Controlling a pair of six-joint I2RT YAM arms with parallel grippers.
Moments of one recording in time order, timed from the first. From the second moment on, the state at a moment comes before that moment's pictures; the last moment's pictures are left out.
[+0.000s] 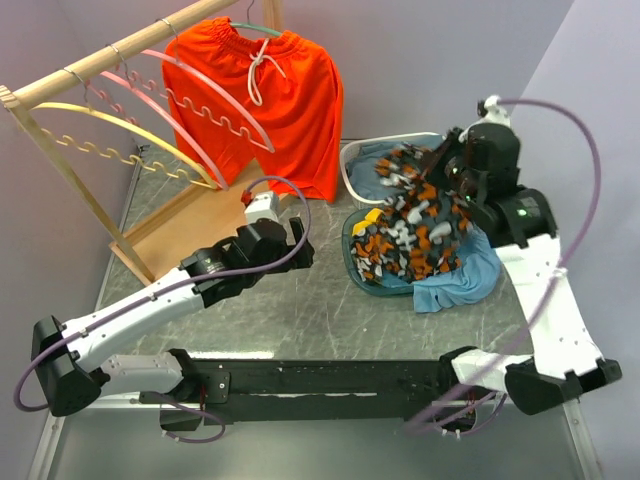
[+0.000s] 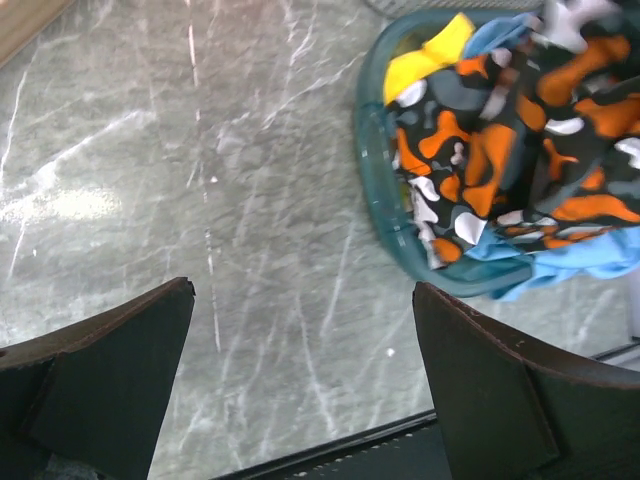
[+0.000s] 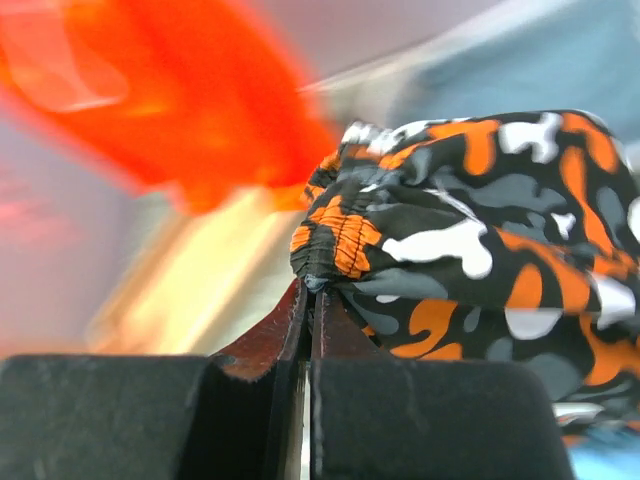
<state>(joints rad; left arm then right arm) -0.92 1.16 1.04 -0.51 -0.41 -0.83 0.31 1.21 1.62 -0.79 0.16 0.58</state>
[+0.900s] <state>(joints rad) -0.89 0.77 0.78 -0.62 -0.25 -0.86 0.55 1.08 1.31 -0.95 -0.09 0.58</state>
